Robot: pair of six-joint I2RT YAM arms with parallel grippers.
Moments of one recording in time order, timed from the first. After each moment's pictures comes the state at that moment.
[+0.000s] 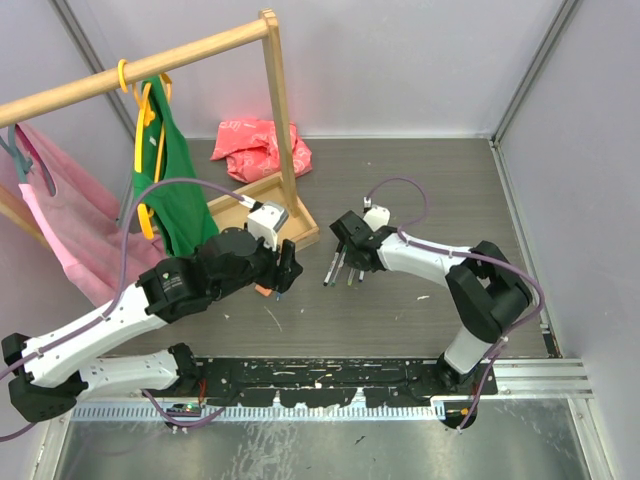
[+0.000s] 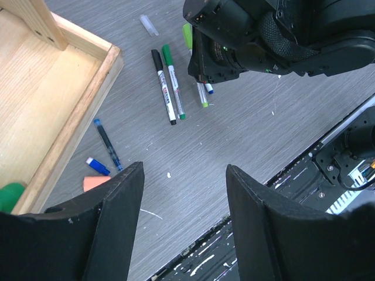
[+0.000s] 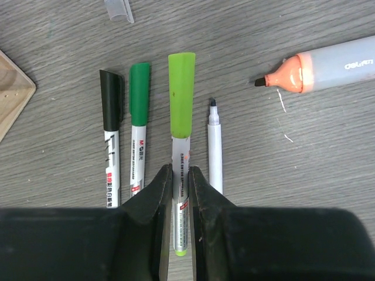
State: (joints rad) left arm -1.05 0.98 1.10 -0.62 -0.27 -0.38; right arm 0.72 1.66 1.00 -0.45 0.44 0.94
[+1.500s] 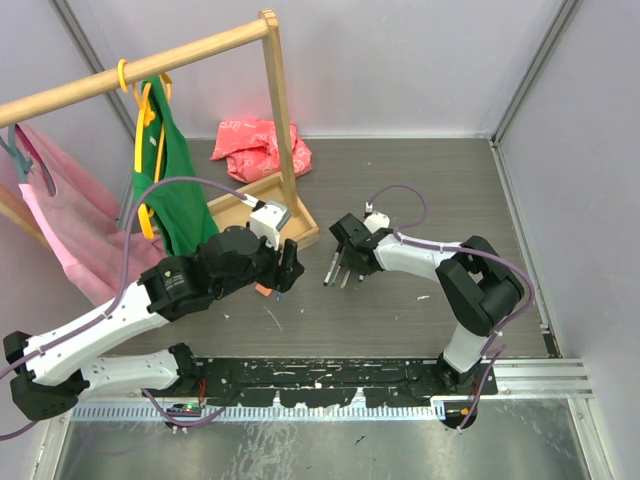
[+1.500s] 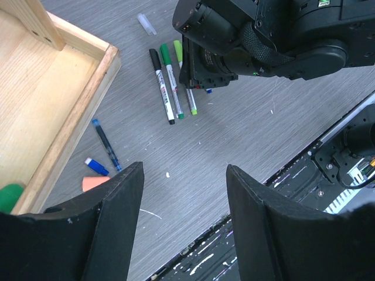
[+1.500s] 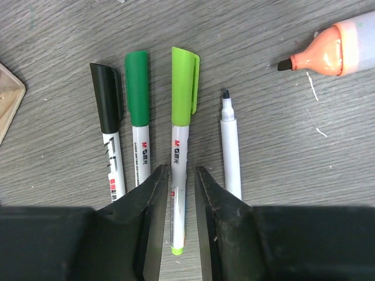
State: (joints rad) left arm -1.05 0.99 1.11 -0.63 -0.26 -0.38; right arm 0.70 1.71 0.98 -0.39 0.36 1.04
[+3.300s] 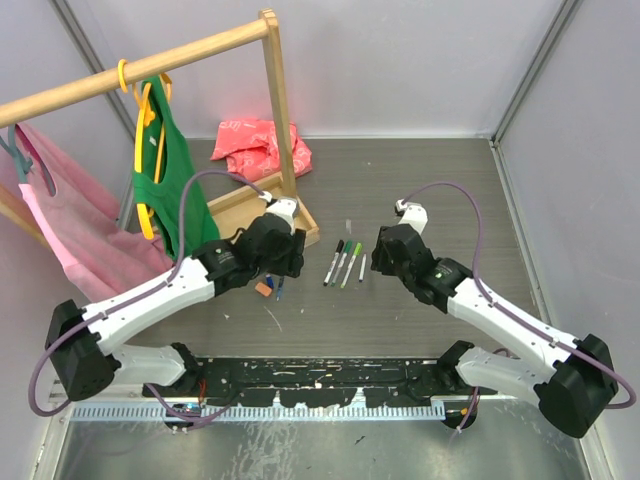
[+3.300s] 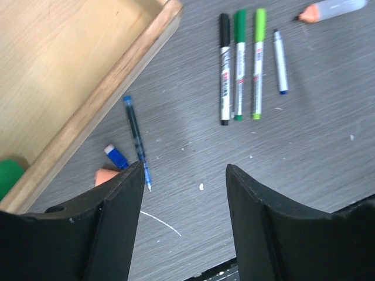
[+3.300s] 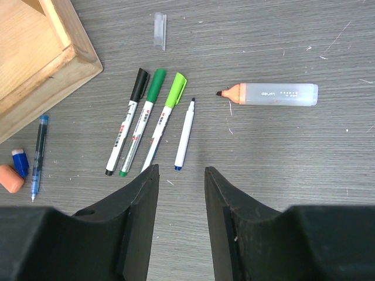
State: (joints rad) left arm -0.90 1.24 1.05 -0.55 -0.29 -0.47; right arm 0.68 1.03 0.73 -0.41 0.40 0.62
